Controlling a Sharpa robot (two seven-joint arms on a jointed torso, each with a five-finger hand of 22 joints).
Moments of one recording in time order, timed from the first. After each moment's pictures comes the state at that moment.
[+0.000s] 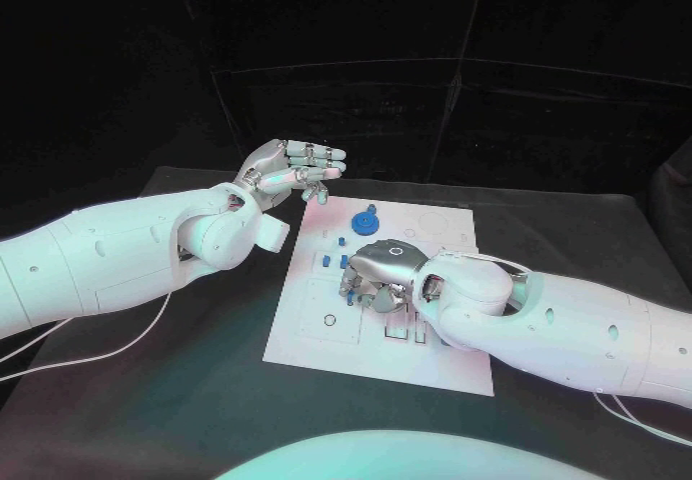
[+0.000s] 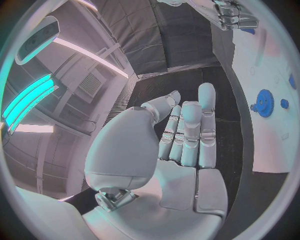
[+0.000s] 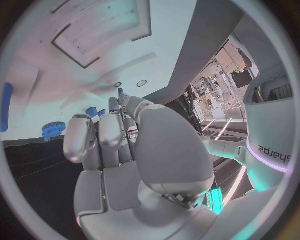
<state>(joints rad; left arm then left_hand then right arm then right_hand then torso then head) 1.25 -0.83 -0.10 1.43 -0.09 -0.15 0.46 1.34 -0.11 0.53 -0.12 0.05 0.96 0.19 0.11 0.07 0.95 0.12 0.32 0.09 1.26 0.03 1.05 0.69 0.18 1.16 0.12 0.74 0.73 1.08 -0.58 -0.05 1.60 -1.75 -0.17 -0.12 1.50 -0.11 0.51 0.03 0.11 1.14 0.14 0.07 0.08 1.24 0.07 0.07 0.07 1.47 -0.01 1.16 1.04 0.09 1.34 0.10 1.38 1.25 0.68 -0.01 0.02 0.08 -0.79</state>
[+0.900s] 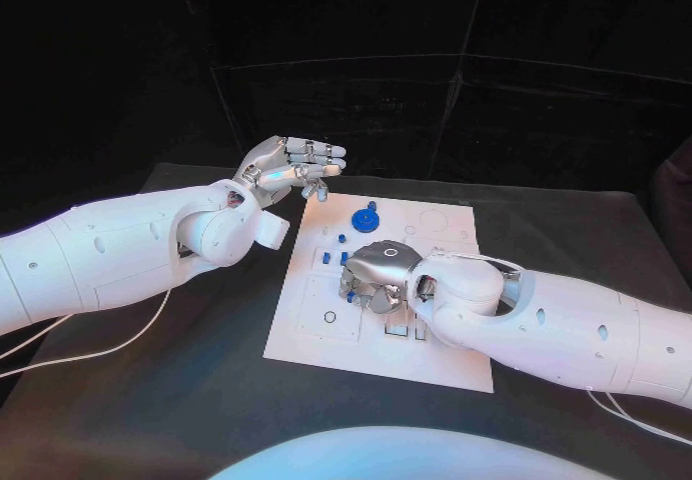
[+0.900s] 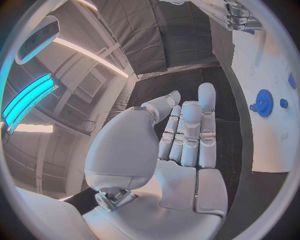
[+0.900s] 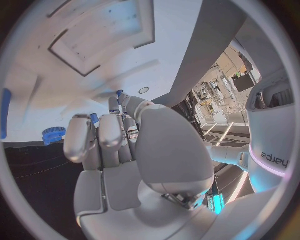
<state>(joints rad) 1.25 -0.83 -0.10 1.43 -0.09 -0.15 0.46 1.34 -0.11 0.53 -0.12 0.05 0.96 0.19 0.11 0.07 0.95 0.13 0.32 0.09 1.26 0.03 1.04 0.69 0.18 1.16 0.12 0.74 0.73 1.07 -0.56 -0.05 1.58 -1.79 -0.13 -0.15 1.48 -0.11 0.52 0.03 0.10 1.14 0.14 0.07 0.07 1.23 0.08 0.07 0.07 1.47 -0.01 1.16 1.04 0.09 1.34 0.10 1.38 1.25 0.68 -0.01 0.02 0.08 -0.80</state>
